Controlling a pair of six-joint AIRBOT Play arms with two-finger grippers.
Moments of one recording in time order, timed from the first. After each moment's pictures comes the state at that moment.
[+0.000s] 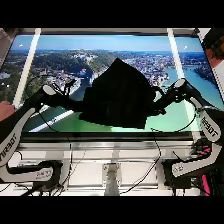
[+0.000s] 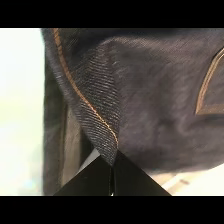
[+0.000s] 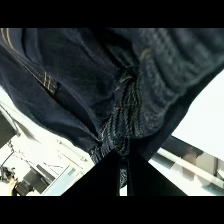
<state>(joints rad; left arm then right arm) -0.10 -1.43 0.92 0.86 -1.05 -1.09 -0.07 -1.65 1.12 -0.95 1.51 1.33</state>
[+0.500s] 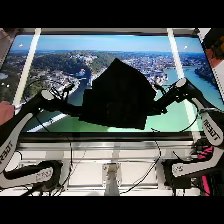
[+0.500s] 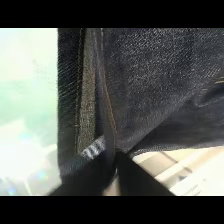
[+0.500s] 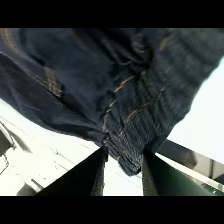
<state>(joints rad) -0.08 -1.35 0.85 0.91 -1.05 -1.09 -0.07 -1.58 1.12 -0.98 1.48 1.36</state>
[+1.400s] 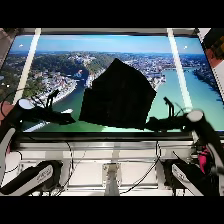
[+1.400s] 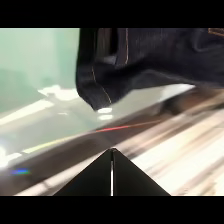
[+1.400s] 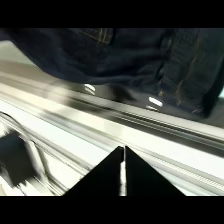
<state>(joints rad) 0.16 -1.13 0.64 0.83 -1.22 -1.00 -0.07 -0.89 0.42 -0.70 1.16 1.31</state>
